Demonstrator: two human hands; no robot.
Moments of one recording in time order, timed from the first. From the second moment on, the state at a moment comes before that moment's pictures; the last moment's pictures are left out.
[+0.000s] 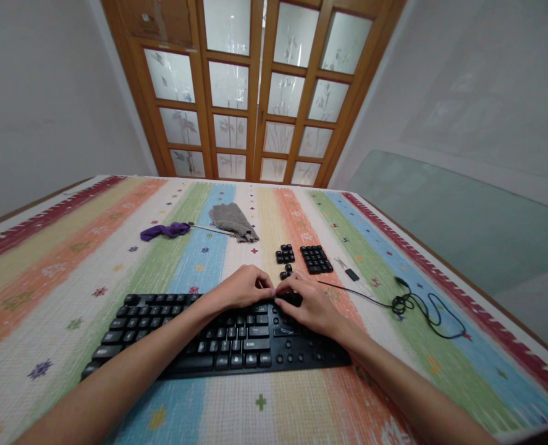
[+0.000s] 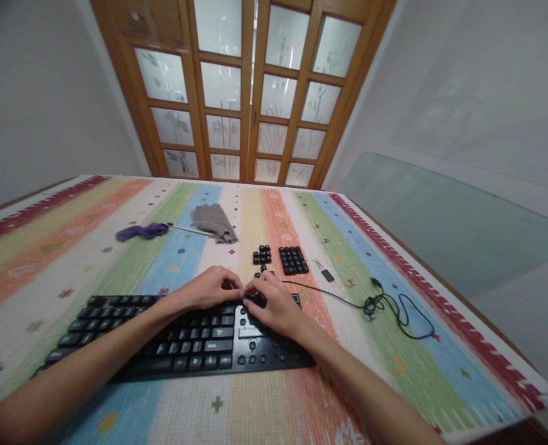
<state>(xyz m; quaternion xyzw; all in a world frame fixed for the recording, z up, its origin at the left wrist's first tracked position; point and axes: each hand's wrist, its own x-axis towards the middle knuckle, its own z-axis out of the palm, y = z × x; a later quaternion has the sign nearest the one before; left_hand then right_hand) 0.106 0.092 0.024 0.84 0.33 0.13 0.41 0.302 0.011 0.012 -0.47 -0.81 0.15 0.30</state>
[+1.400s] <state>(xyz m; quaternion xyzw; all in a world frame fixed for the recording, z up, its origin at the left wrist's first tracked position) 0.108 0.087 0.022 0.84 0.34 0.13 0.39 0.360 0.171 0.013 -0.55 -0.81 0.11 0.19</state>
